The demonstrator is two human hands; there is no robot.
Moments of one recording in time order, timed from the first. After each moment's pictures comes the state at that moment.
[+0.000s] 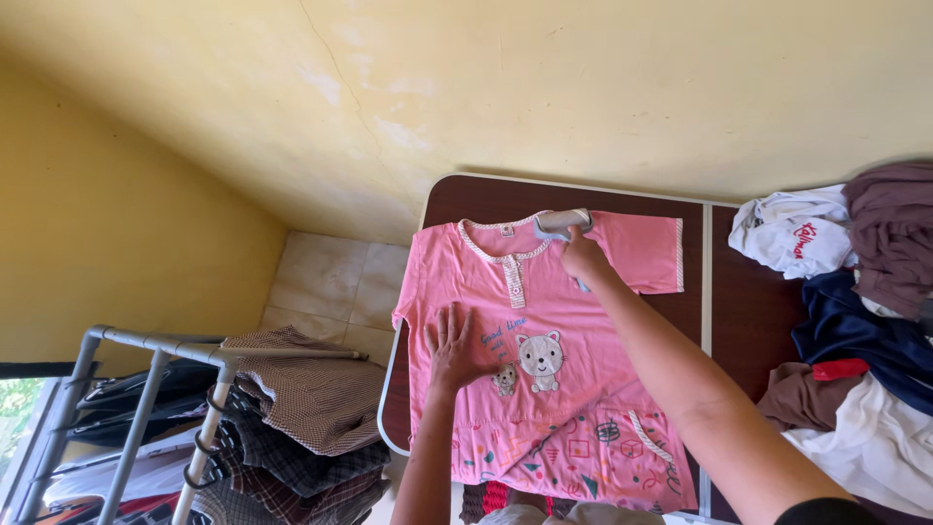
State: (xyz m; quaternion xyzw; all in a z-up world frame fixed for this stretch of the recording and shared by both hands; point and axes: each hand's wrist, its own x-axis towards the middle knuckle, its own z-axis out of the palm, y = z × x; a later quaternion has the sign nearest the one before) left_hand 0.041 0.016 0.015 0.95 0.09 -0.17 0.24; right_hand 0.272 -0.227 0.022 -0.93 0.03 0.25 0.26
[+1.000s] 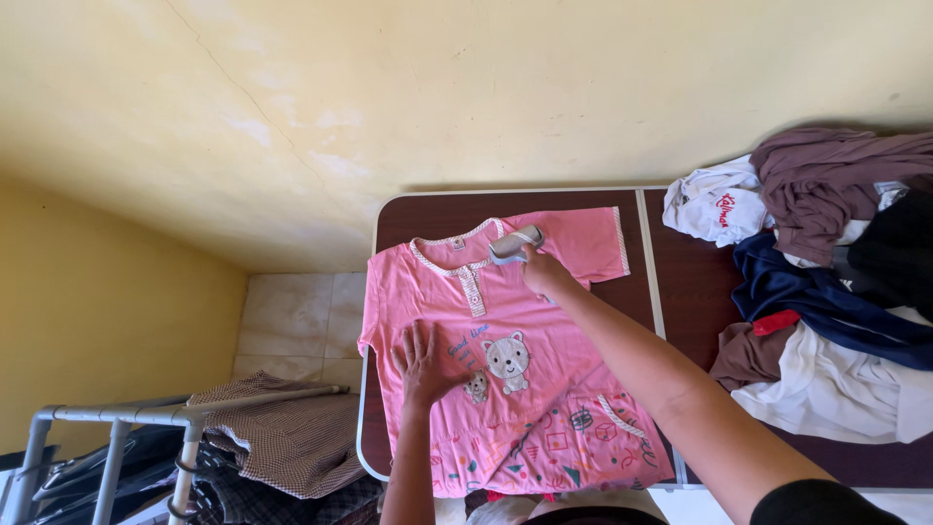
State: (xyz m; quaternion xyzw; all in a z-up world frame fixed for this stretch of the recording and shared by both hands) left_hand 0.043 0.014 0.011 0.96 0.08 -0.17 0.19; right_hand 0.238 -0.255 0.020 -0.93 -0.01 0.25 0.26
